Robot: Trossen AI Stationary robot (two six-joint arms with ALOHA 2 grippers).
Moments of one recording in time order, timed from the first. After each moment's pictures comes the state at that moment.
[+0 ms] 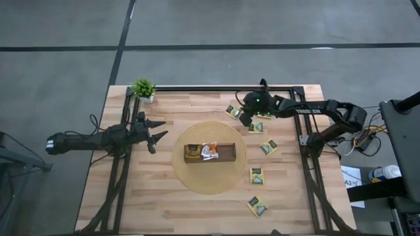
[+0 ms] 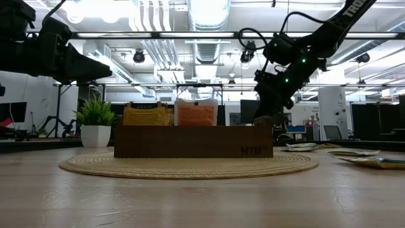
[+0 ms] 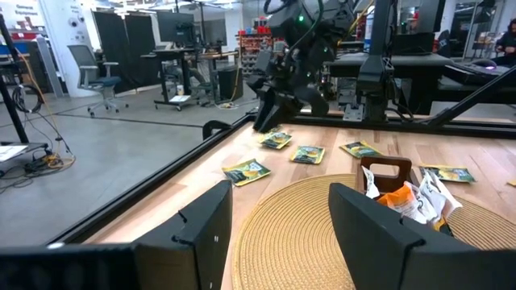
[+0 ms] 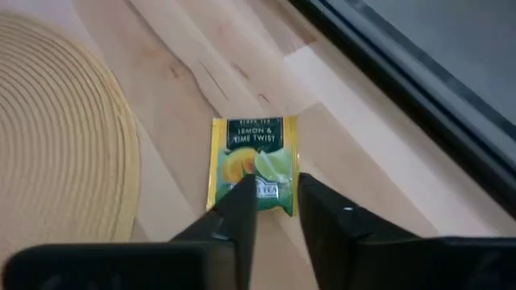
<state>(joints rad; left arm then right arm) 0.03 0.14 0.01 0.06 -0.33 0.03 -0.54 1.49 0.71 0.01 0.06 0.04</state>
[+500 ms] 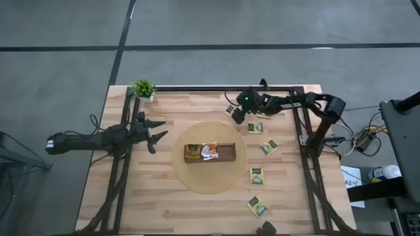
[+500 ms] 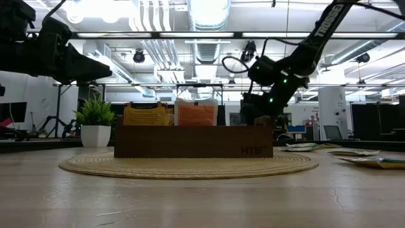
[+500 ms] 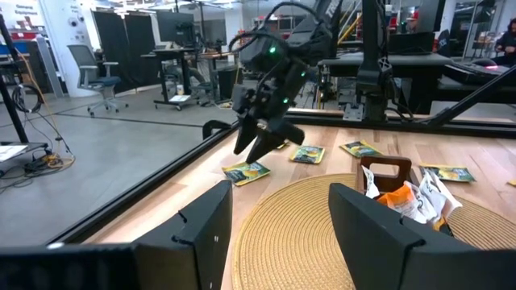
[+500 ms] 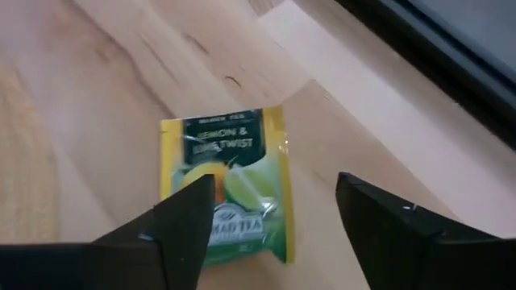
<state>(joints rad) 0.03 0.14 0.01 0.06 -0.33 0.03 -0.58 1.76 0.84 0.06 0.08 0.12</state>
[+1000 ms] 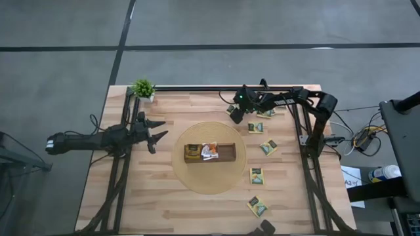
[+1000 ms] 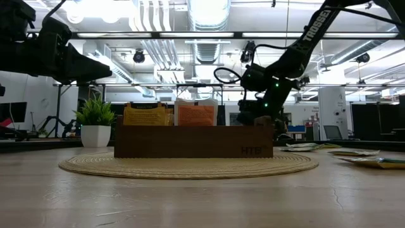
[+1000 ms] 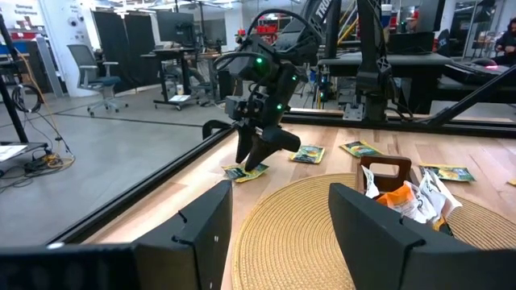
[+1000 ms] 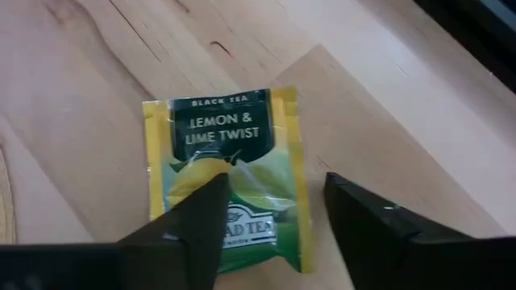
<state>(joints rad) 0.03 0.14 0.01 0.06 -0.33 0.03 -0.59 1.86 0.95 -0.11 0.08 0.12</state>
